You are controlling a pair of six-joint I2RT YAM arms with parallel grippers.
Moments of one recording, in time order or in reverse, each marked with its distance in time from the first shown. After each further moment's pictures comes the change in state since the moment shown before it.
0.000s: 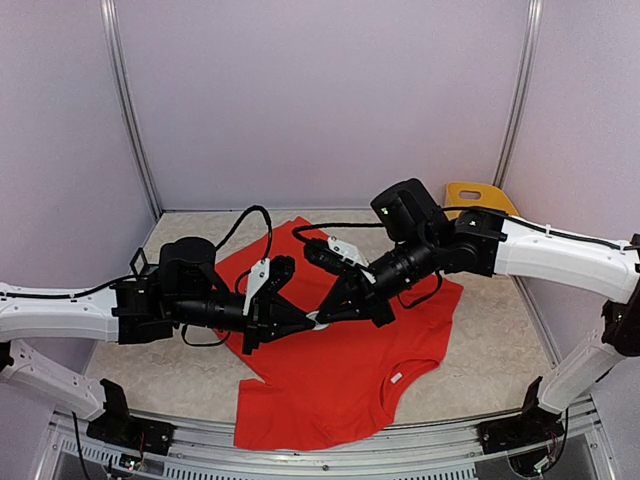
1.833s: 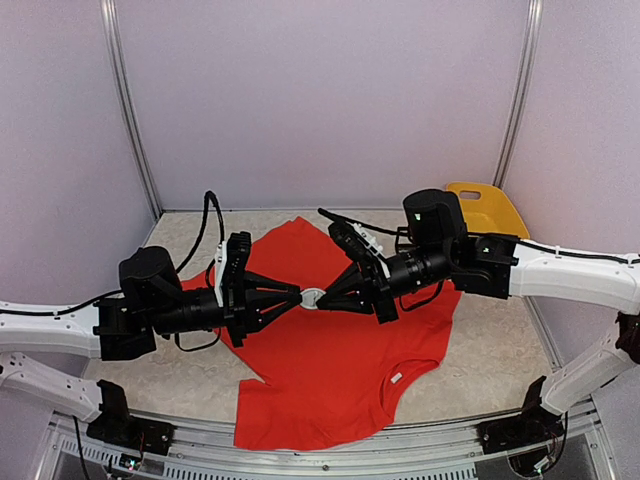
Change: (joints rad) left arm -0.046 -0.139 -0.129 0.309 -0.186 -0.115; right arm -0.045 -0.116 -0.248 0.456 -0.094 0.171
